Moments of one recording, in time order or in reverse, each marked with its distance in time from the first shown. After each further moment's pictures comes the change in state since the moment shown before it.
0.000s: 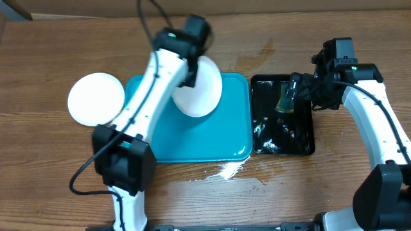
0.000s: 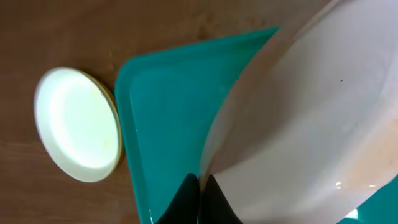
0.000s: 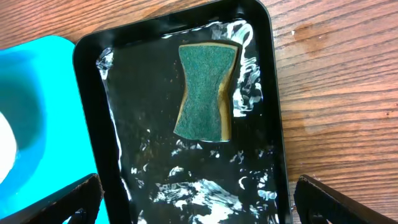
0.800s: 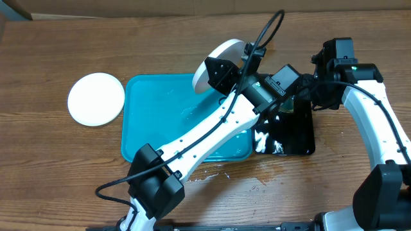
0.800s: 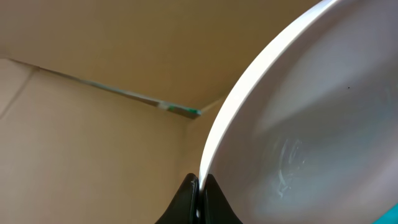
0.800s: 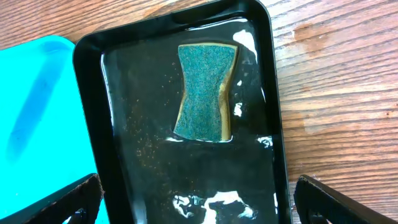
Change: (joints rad) left arm -0.429 0.000 0.000 0.007 -0.917 -0.063; right arm 0.000 0.000 0.000 0.000 0.000 0.000
